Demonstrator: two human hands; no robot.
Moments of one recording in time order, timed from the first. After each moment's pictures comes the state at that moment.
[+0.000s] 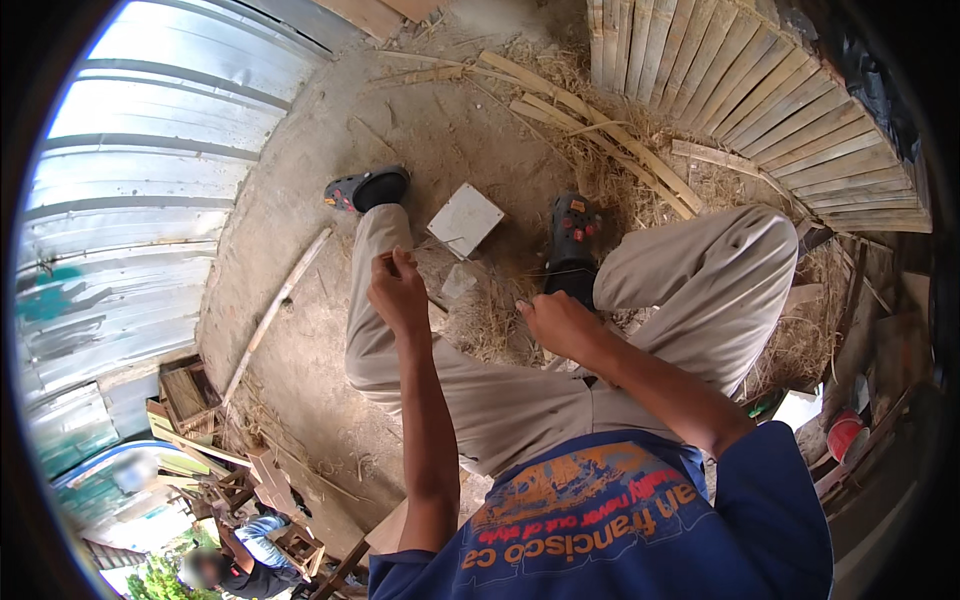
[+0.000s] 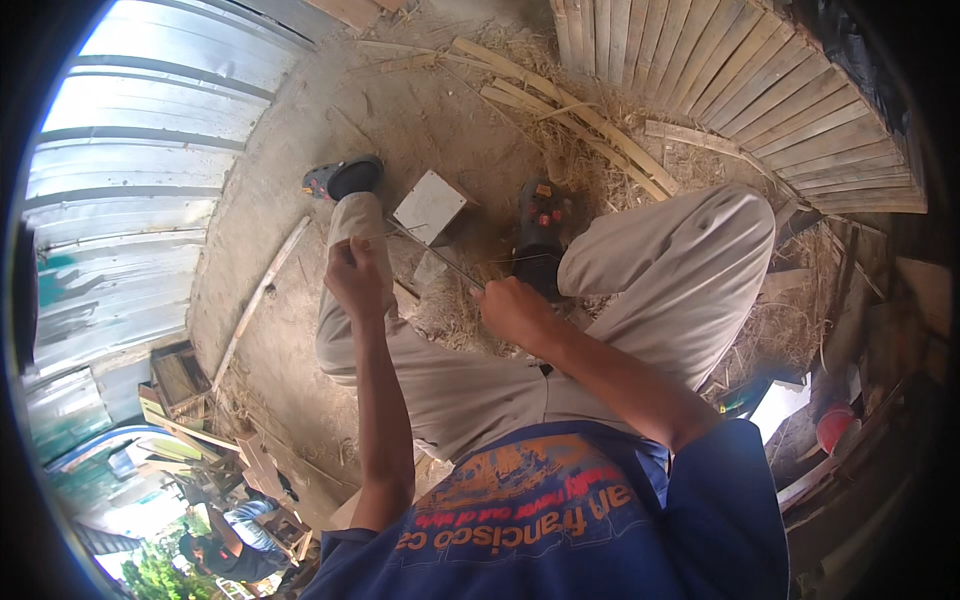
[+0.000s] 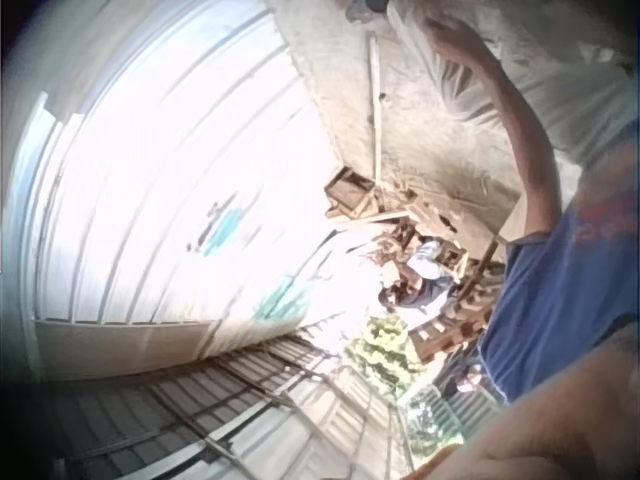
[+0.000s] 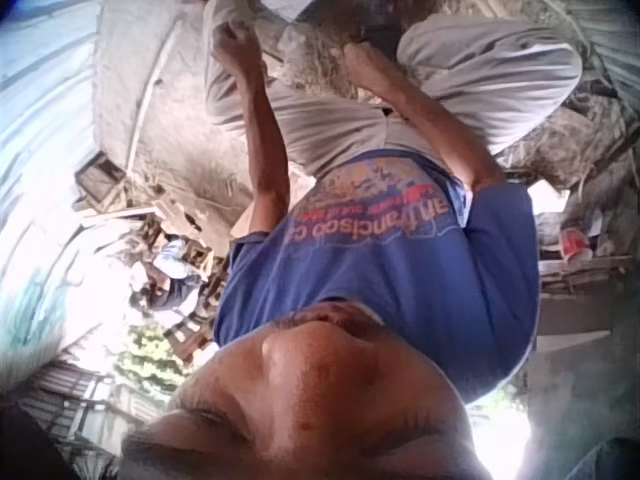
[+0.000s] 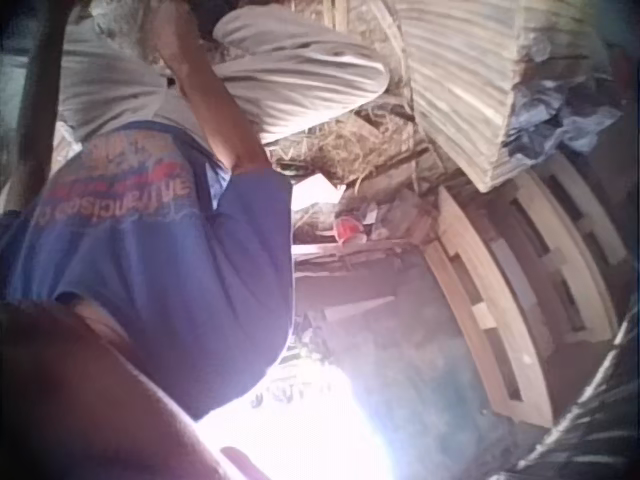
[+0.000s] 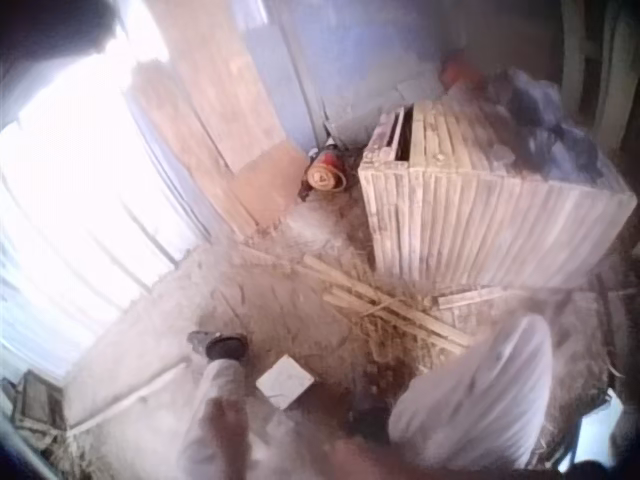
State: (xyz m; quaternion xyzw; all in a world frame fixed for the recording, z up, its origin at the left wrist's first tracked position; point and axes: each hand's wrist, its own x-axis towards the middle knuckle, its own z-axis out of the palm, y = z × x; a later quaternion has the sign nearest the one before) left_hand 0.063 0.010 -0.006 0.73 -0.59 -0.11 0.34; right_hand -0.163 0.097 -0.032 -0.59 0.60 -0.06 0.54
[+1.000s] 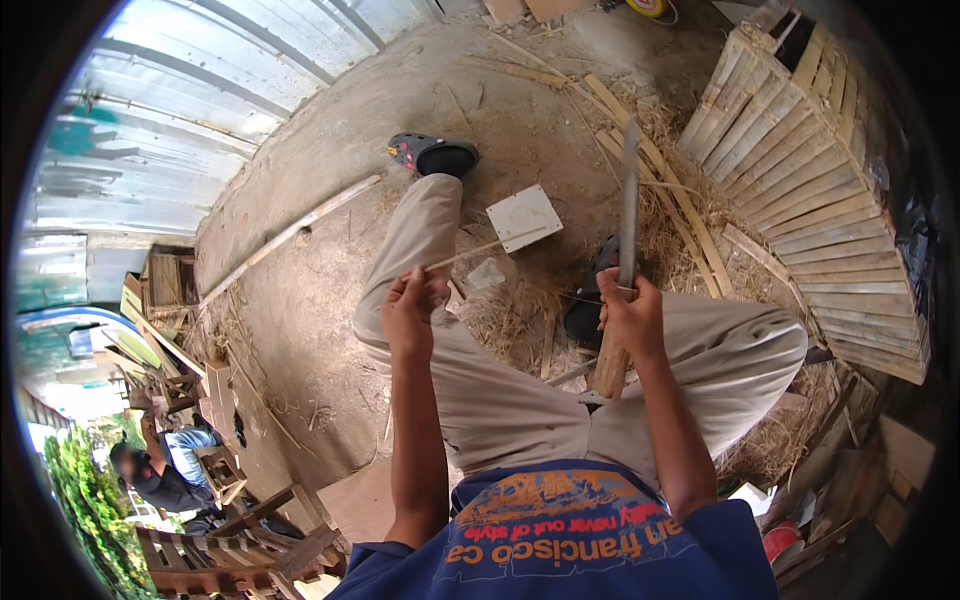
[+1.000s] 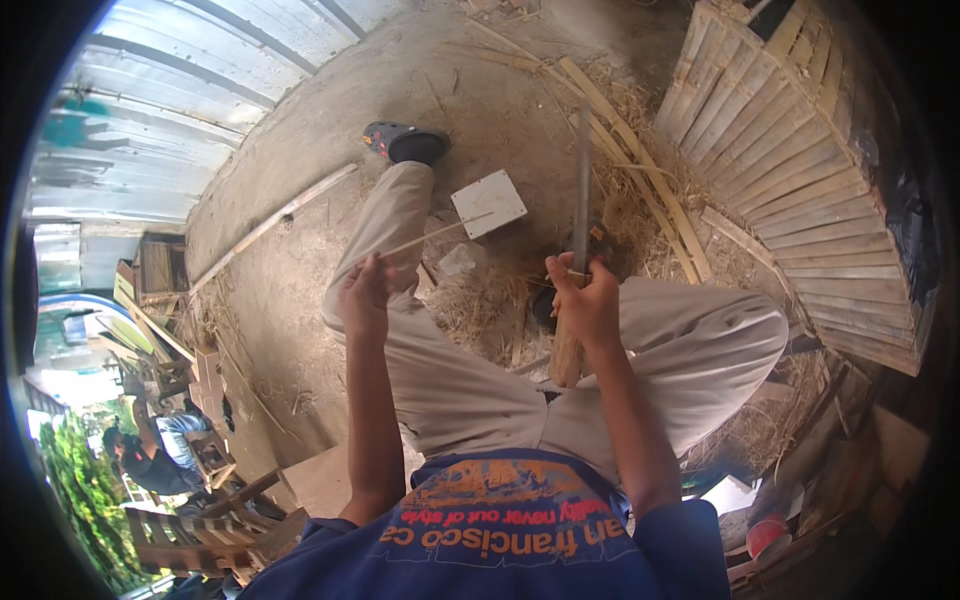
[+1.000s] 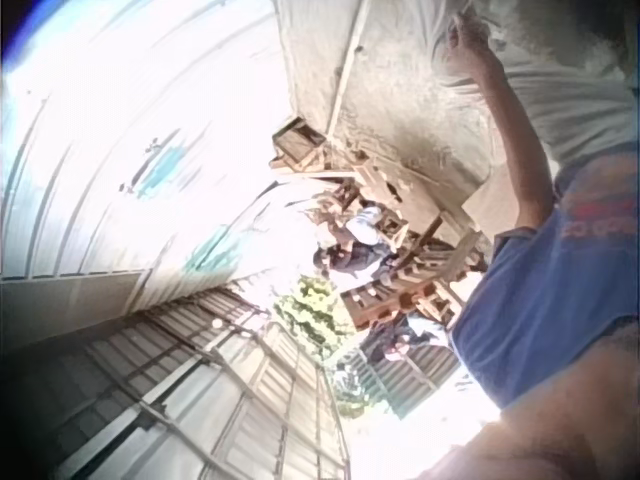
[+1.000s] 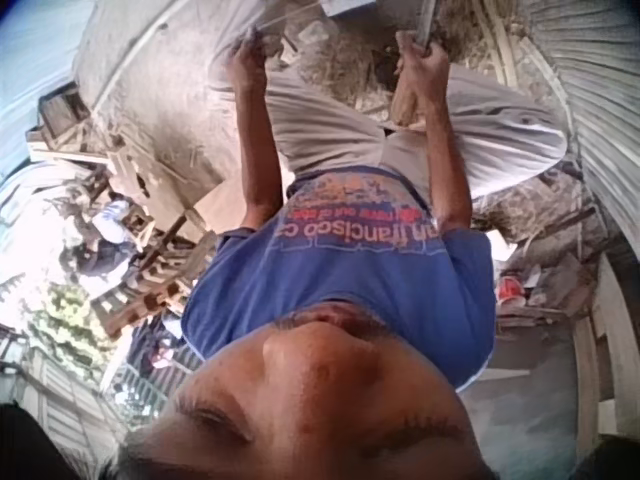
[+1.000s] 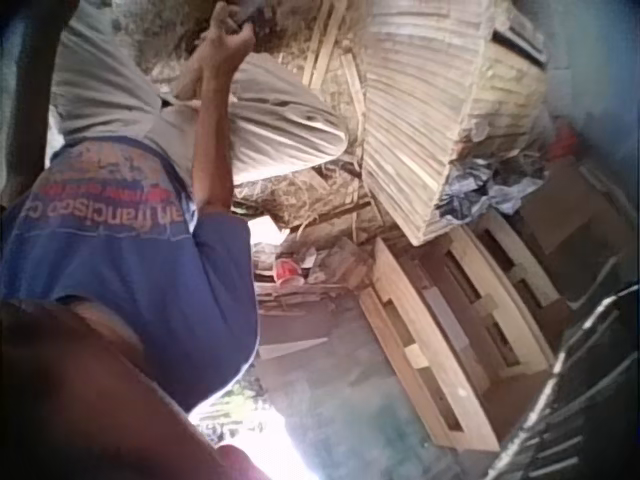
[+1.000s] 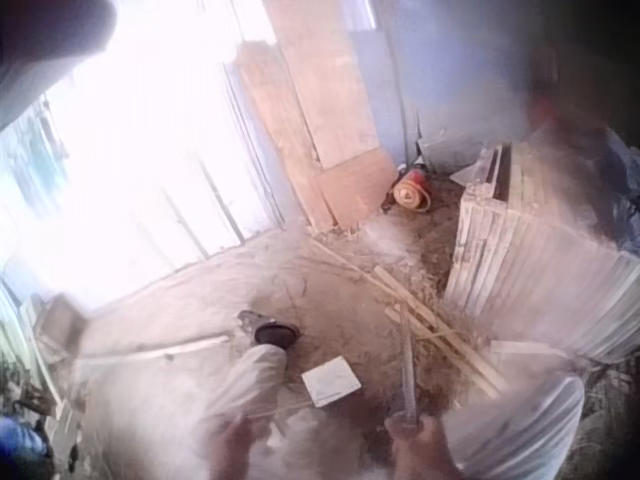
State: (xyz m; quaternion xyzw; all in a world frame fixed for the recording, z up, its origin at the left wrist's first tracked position) left_hand 0.110 0.080 0.015 0.61 -0.17 -0.49 0.59; right_hand -0.197 0.078 -0.005 -0.35 0.61 -0.42 0.58
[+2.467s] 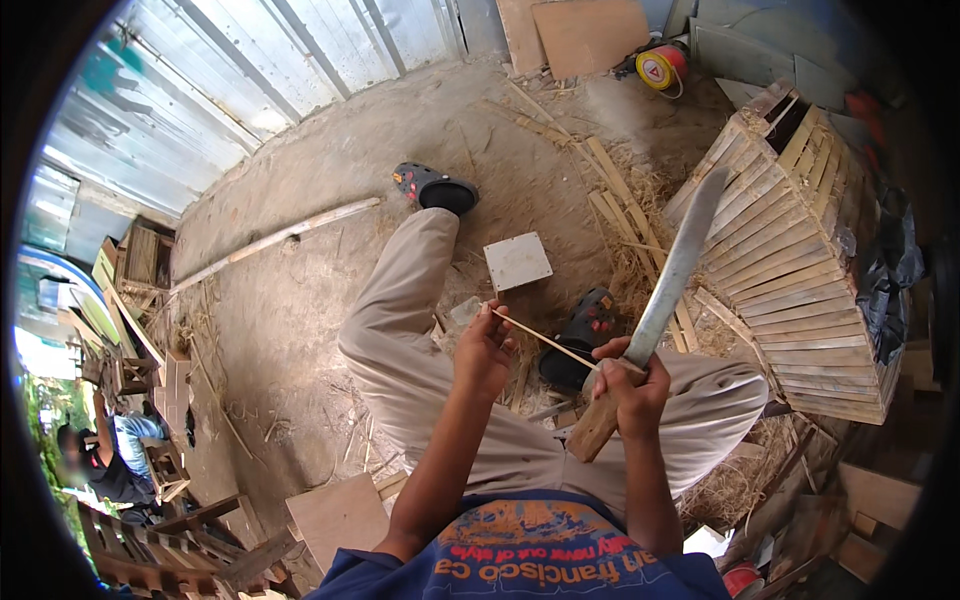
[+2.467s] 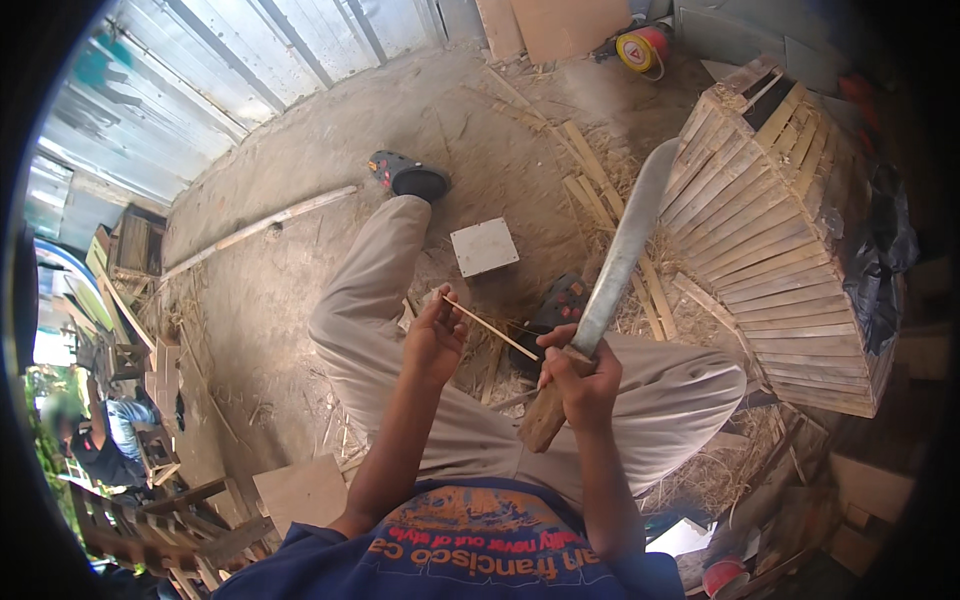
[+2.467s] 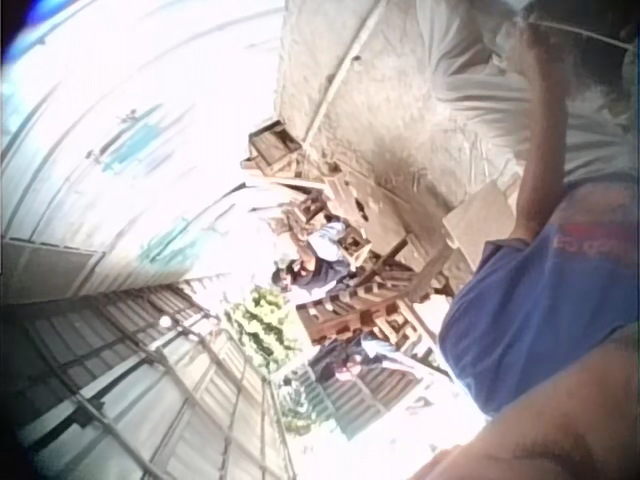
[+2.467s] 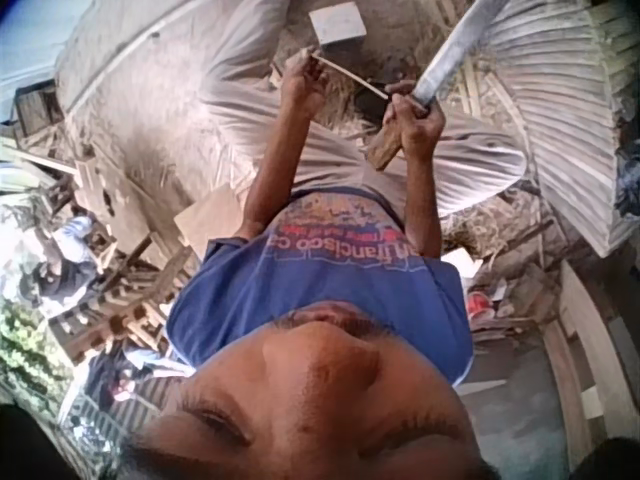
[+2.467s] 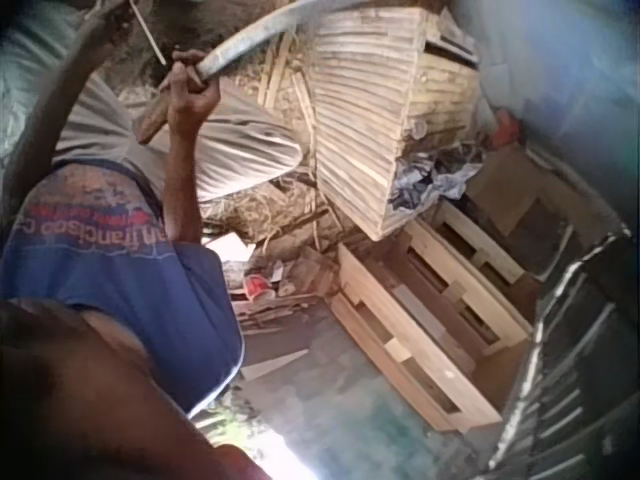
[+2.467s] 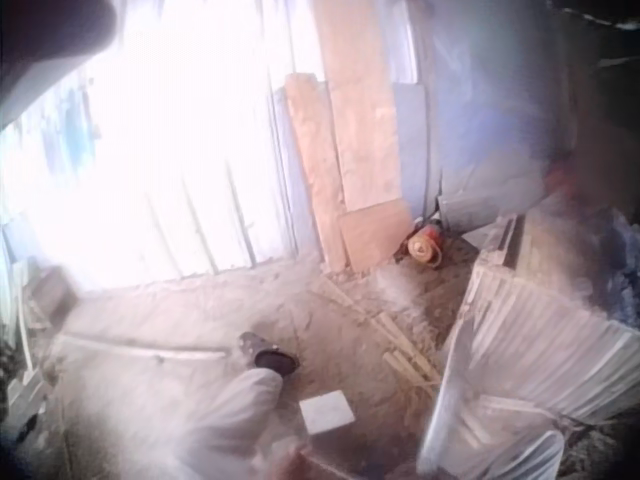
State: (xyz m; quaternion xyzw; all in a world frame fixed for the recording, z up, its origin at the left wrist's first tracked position) left_hand 0.011 0.100 0.009 0.40 0.05 -0.67 0.62; right_hand -0.200 0.123 0.075 -0.34 0.47 -0.55 0.61
